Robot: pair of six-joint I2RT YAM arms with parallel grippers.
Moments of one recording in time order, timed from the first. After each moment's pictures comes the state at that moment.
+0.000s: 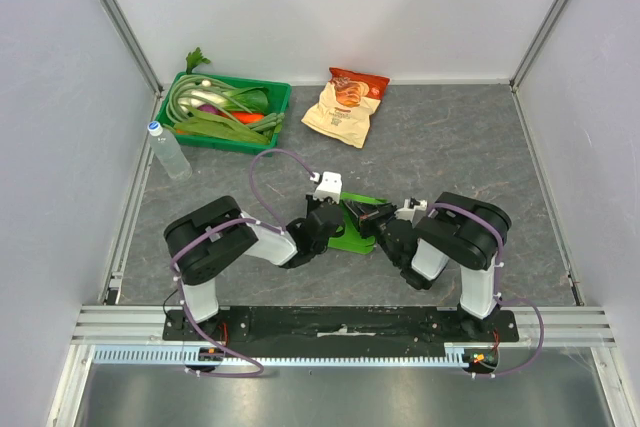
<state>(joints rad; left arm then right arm) -0.98 1.81 0.67 0.70 -0.75 -0.27 0.84 1.92 0.27 1.50 0.36 1.71</state>
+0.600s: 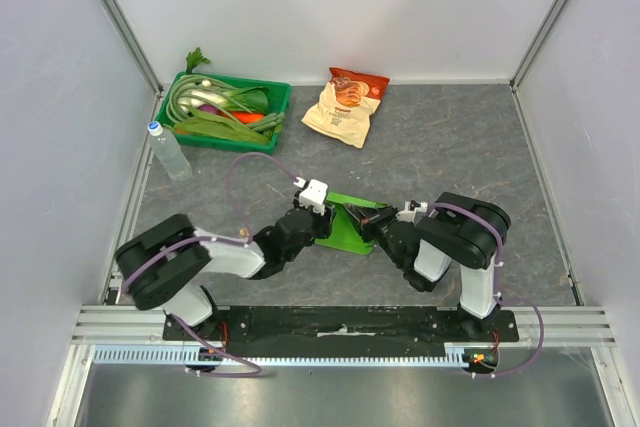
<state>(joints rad) -0.96 1.59 0.49 0.75 -0.46 -0.21 0.84 1.93 0.25 1.51 0.34 1.72</state>
